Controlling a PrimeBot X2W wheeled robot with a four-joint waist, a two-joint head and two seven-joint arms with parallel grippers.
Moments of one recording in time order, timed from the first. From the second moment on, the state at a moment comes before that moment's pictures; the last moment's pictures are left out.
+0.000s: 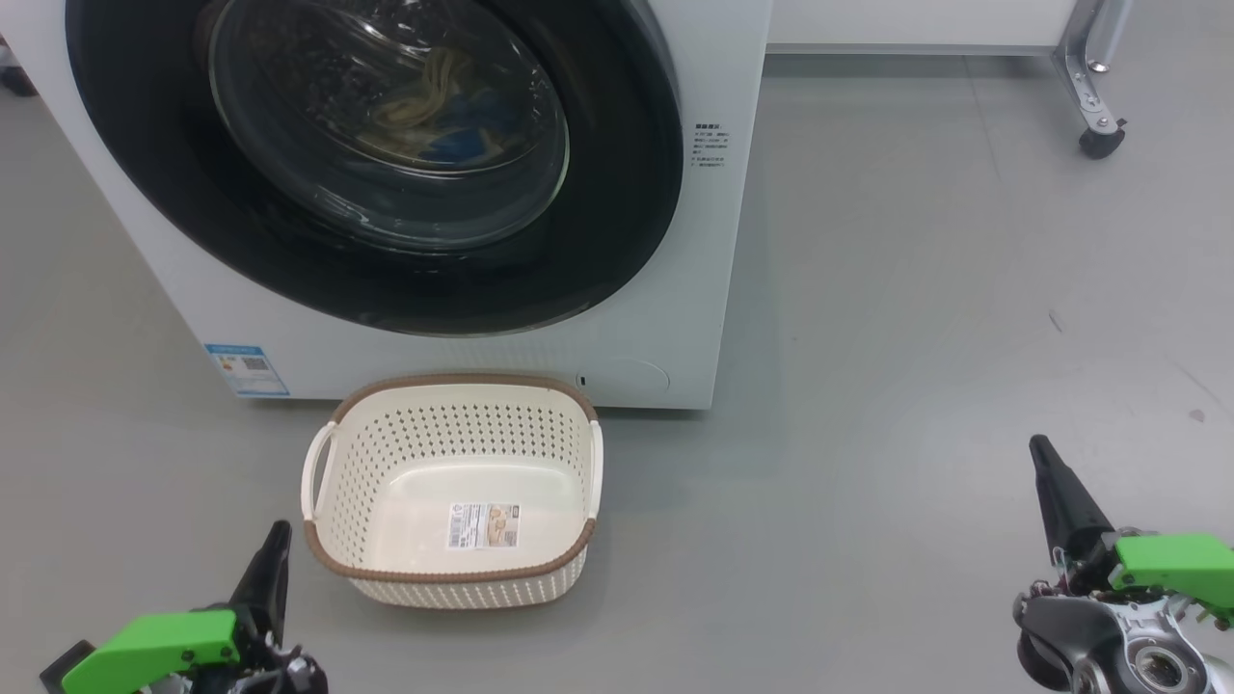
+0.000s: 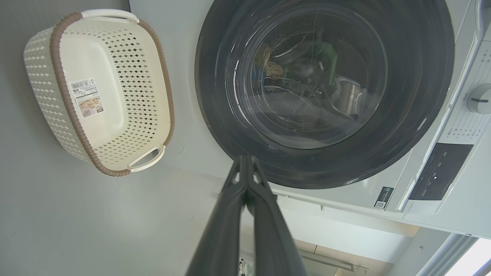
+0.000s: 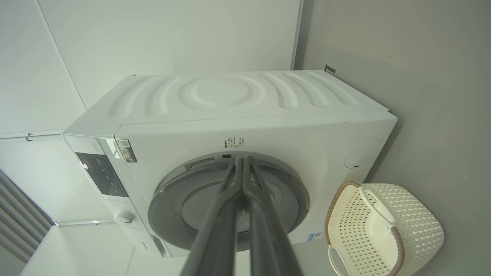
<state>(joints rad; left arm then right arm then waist) -0.08 0.04 0.08 0.28 -1.60 -0.12 0.11 -0.05 -0.06 -0.09 0.27 1.63 0.13 0.08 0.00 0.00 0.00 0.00</state>
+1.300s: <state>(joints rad) -0.08 0.04 0.08 0.28 -1.60 -0.12 0.11 -0.05 -0.05 -0.11 0.27 1.63 0.13 0.09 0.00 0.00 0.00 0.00</state>
